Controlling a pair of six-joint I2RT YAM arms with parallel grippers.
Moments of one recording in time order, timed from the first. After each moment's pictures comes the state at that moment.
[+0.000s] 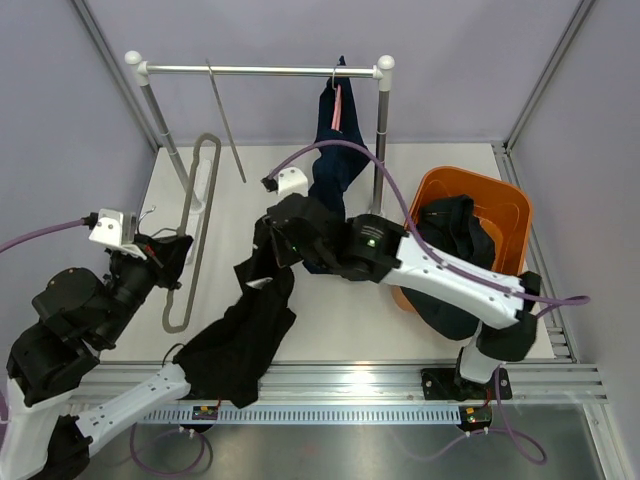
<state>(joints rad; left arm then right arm) -0.78 0.53 1.33 -0.91 -0.40 -0.24 1.21 1.73 1.95 -0.82 0.40 0.54</state>
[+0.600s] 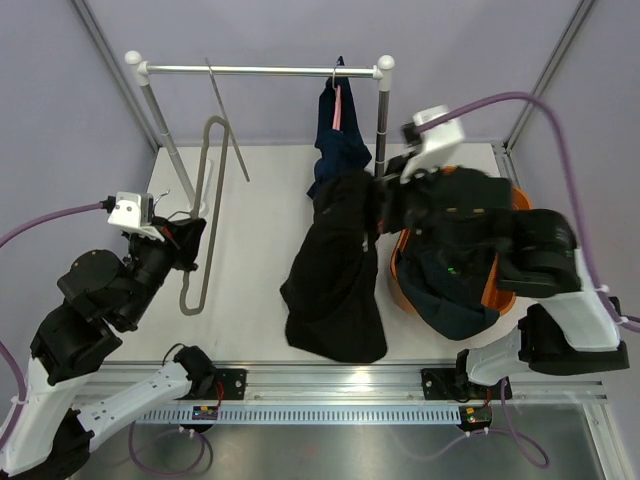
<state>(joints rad) -0.78 0.60 1.27 -0.72 -0.45 -0.23 1.34 1.46 2.25 -1.08 0.75 0.34</state>
